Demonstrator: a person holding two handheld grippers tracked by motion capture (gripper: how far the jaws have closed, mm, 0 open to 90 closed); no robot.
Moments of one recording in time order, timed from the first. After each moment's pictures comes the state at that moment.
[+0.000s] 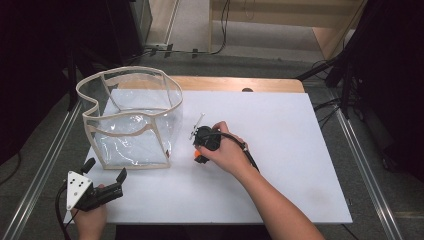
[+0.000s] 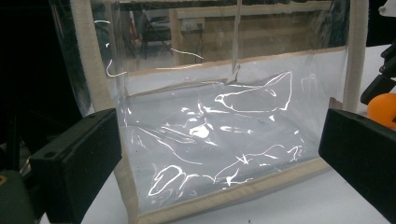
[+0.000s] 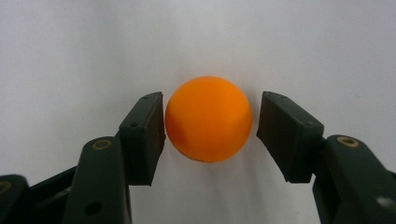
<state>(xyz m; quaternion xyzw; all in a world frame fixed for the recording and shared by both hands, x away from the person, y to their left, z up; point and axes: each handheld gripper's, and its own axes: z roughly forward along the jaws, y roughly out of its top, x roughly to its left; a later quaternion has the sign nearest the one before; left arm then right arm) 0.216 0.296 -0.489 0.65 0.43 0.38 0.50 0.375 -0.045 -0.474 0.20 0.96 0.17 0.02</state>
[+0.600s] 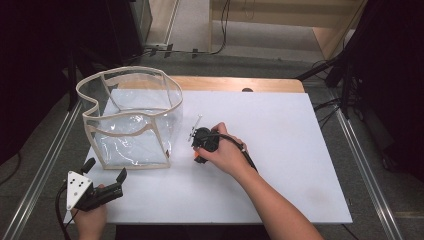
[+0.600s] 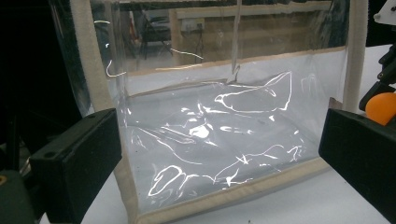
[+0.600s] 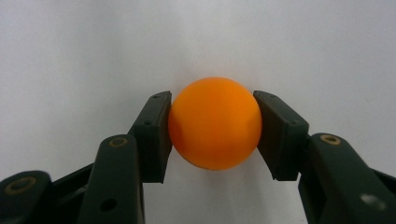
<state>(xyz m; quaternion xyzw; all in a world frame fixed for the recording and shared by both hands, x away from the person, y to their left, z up) 0.216 0.296 -0.489 0.65 0.43 0.38 0.50 0.375 -0.040 -0.478 0.19 0.97 0.16 0.02</state>
